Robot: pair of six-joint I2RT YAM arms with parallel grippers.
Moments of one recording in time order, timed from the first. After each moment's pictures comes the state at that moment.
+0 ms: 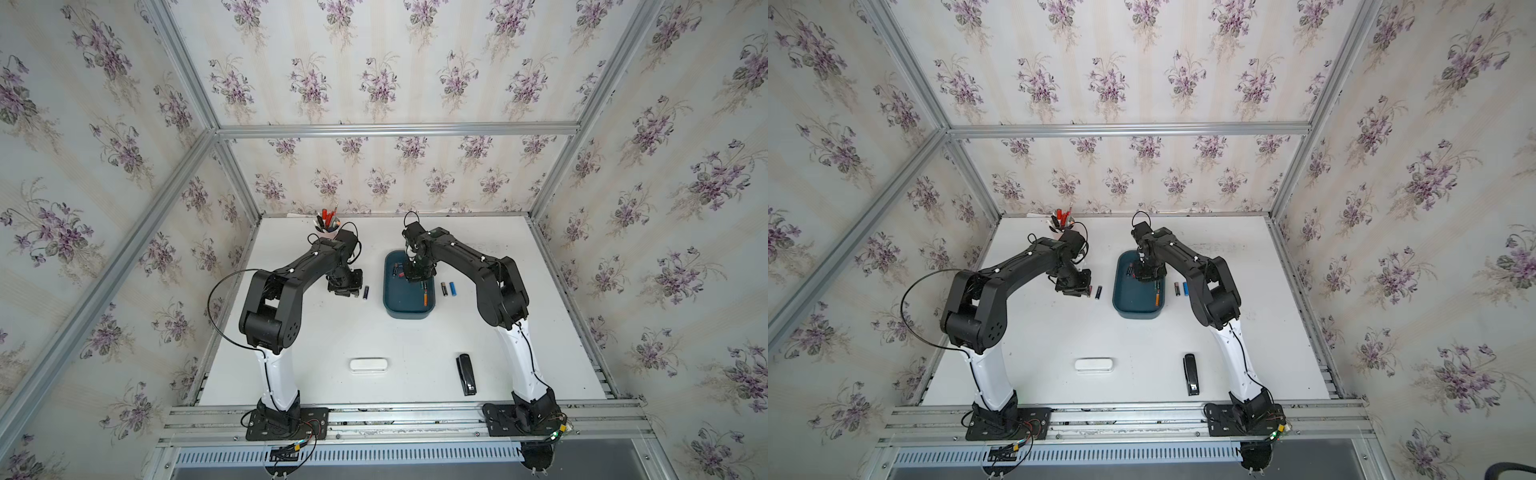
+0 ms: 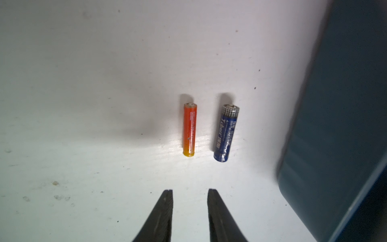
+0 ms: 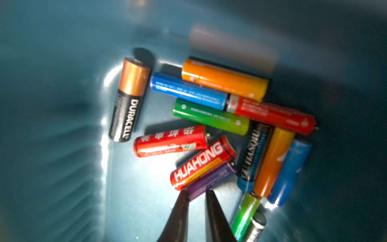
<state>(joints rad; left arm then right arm) -0.31 1.94 1.43 -0.93 0.16 -0.32 0.55 2.33 1.94 -0.99 -0.10 0.31</state>
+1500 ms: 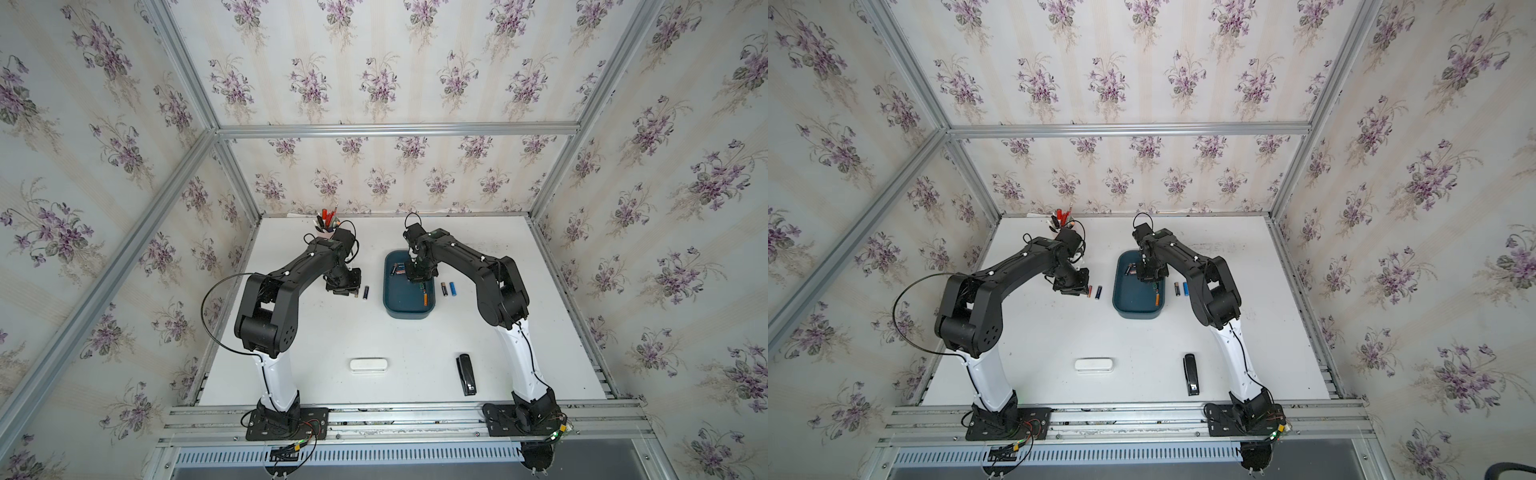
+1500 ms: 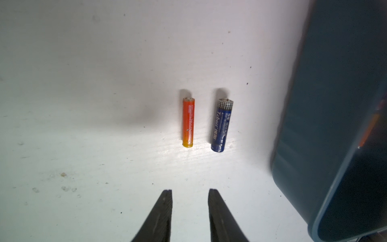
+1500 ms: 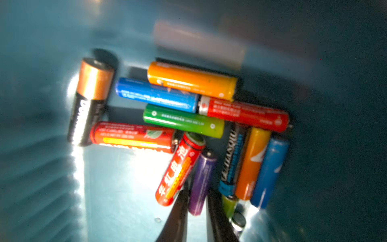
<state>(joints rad) -0.30 1.90 1.42 -0.94 0.18 -0.30 0.55 2.34 1.92 -0.98 -0.07 0.35</state>
